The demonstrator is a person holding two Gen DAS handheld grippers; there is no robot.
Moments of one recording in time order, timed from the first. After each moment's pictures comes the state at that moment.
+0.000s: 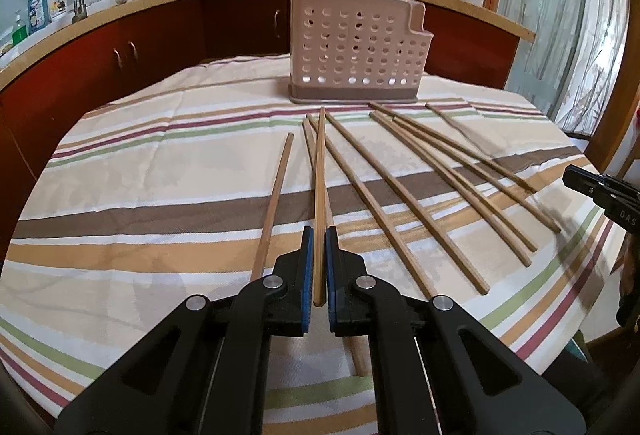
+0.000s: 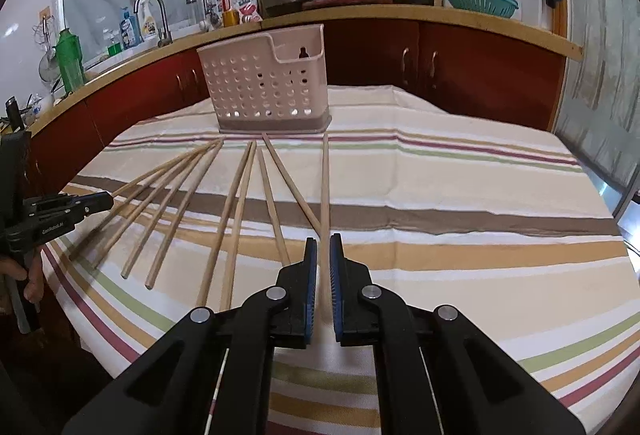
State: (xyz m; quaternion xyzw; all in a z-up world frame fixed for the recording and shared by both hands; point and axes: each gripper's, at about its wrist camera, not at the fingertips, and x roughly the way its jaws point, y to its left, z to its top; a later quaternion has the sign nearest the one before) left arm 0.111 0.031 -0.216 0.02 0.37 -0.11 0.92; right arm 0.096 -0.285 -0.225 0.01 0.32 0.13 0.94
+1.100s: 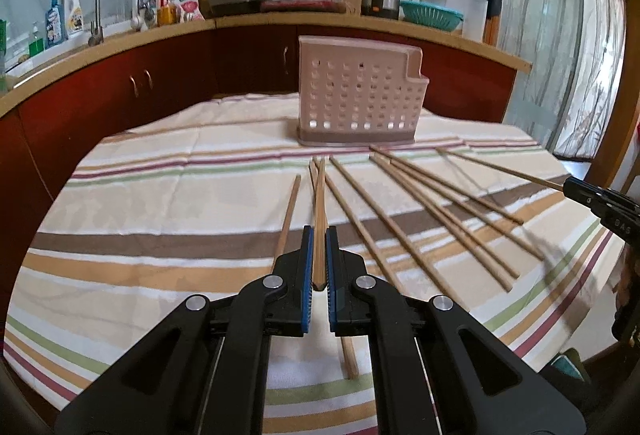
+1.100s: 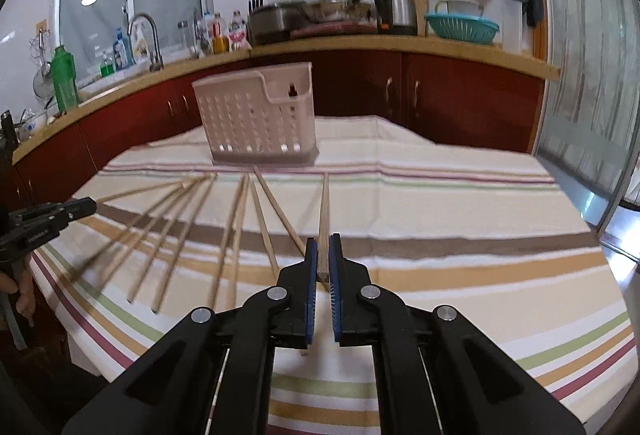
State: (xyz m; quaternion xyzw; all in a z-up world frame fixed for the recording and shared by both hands) left arm 0.092 0.035 -0.188 0.01 0.31 -0.10 0.95; right arm 0.082 -0.286 -0.201 0.01 0.28 0.10 0.96
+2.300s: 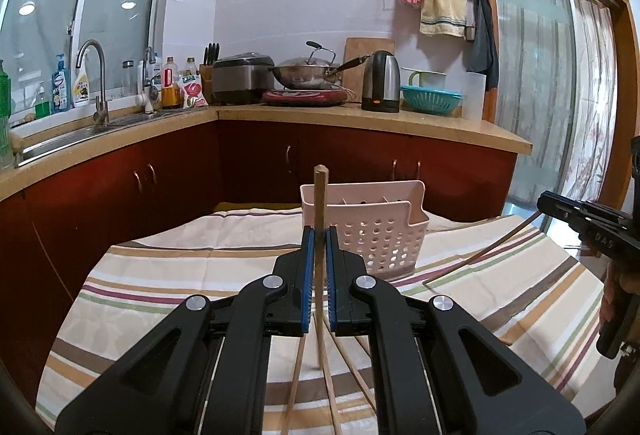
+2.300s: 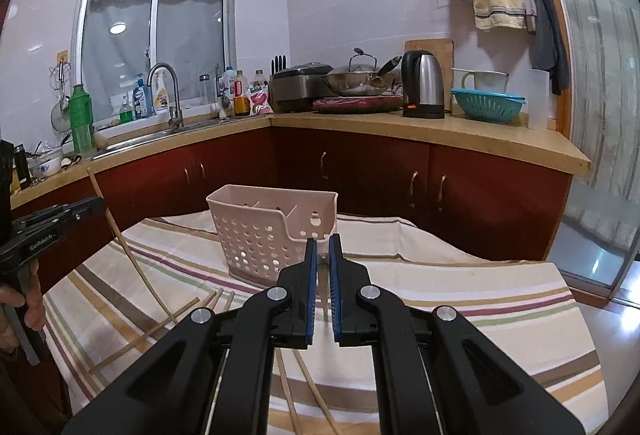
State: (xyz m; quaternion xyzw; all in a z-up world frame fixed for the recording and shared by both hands) left arm 0.140 0.020 -0.086 0.01 0.18 -0.10 0.98; right arm 0.146 -0.264 -0.117 0.01 0.18 0.14 0.97
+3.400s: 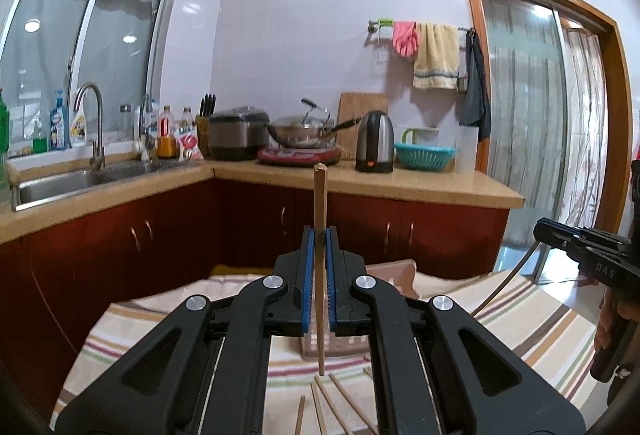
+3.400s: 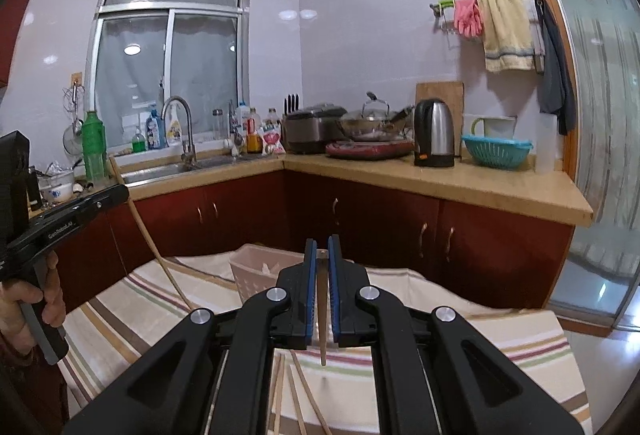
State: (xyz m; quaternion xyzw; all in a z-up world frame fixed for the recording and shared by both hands) left arm 0.148 0.022 -0.014 0.00 0.09 -0.11 0.99; right arm 0.142 -0.254 -0.052 0.01 0.11 0.16 0.98
